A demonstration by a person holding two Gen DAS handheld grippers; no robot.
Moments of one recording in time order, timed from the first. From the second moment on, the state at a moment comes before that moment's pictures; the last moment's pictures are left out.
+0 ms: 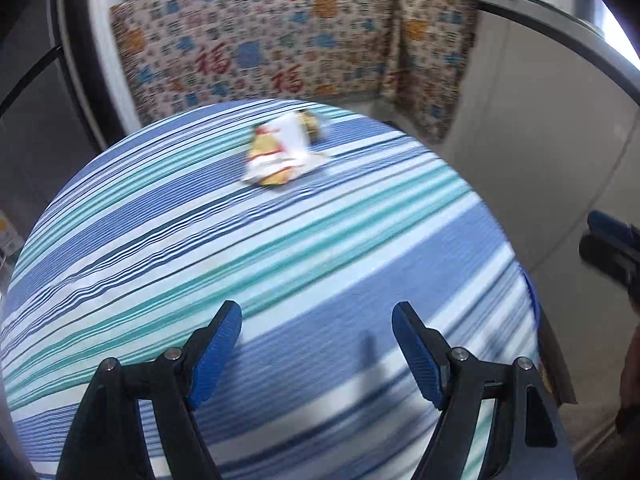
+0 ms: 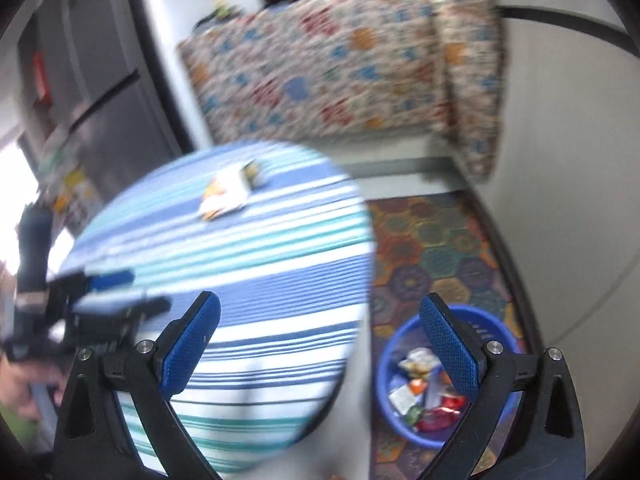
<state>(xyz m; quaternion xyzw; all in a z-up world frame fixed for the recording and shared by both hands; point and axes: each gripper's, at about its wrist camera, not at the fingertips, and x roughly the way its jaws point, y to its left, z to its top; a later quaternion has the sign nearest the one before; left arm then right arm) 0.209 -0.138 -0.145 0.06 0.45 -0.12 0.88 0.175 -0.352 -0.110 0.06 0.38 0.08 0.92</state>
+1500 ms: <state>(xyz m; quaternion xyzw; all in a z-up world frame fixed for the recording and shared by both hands) 0.334 -0.072 -0.160 0.02 0.45 -0.25 0.86 0.254 -0.284 -0.168 -0.01 0.44 0.12 0.89</state>
